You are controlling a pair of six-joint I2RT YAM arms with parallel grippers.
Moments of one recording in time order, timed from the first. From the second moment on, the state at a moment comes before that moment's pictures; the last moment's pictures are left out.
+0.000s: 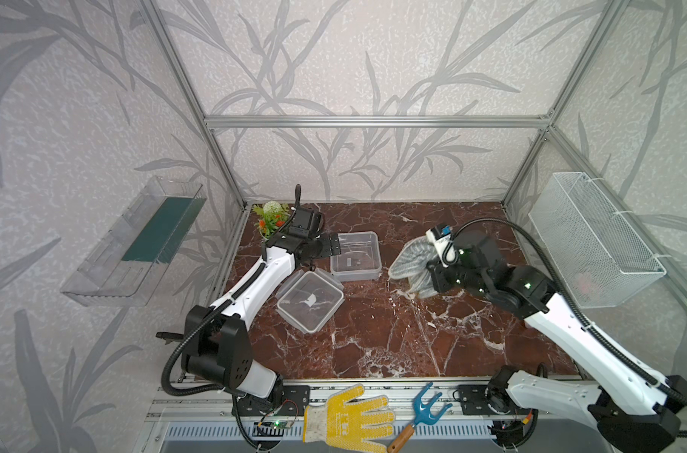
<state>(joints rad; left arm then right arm) -0.29 1.48 1.25 -0.63 -0.02 -0.45 0.74 1.11 1.20 -0.83 0.08 0.21</state>
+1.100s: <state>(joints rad) -0.29 1.18 1.11 -0.65 -0.21 -0.48 1.08 2.01 1.36 -0.49 0.15 0.45</state>
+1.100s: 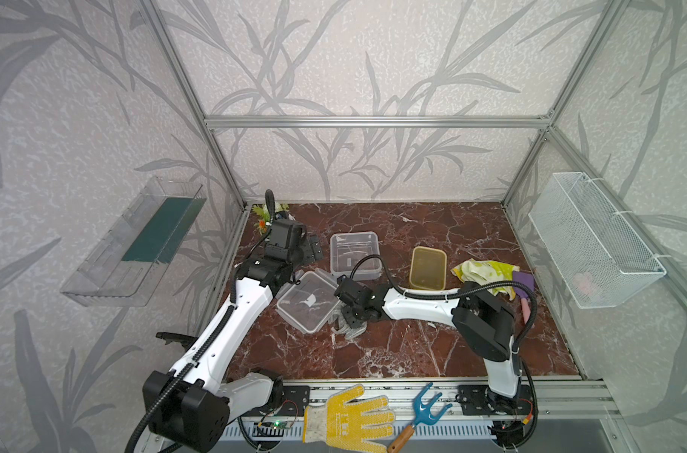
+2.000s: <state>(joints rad) -0.30 1.12 1.06 -0.63 -0.20 -0.46 1.07 1.85 1.43 -0.70 0.24 0.37</state>
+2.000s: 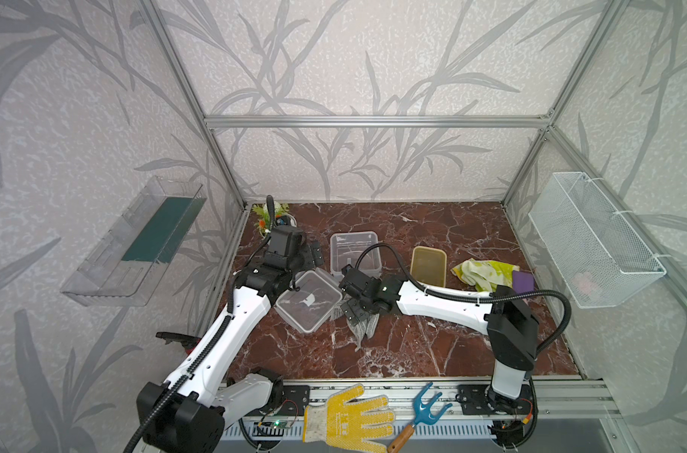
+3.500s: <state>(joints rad) -0.61 1.32 1.12 -0.57 -0.28 -0.44 0.47 0.99 0.75 -0.48 0.23 0.22</state>
